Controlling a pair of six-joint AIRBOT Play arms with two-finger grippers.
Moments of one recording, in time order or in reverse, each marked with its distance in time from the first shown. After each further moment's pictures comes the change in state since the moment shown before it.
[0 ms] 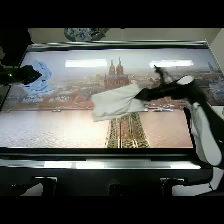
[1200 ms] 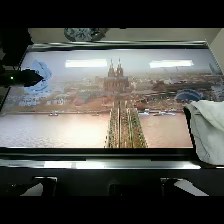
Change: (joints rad) left arm -0.002 -0.002 0.000 0.001 -0.057 0.085; right arm -1.076 0.356 0.171 -0.530 0.528 0.168
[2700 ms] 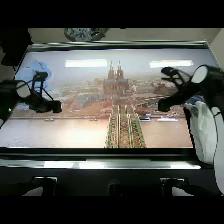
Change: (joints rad) left arm -0.258 -0.075 -0.211 0.504 -0.181 -0.313; right arm 1.136 -0.120 -0.188 -0.255 -0.352 -0.075
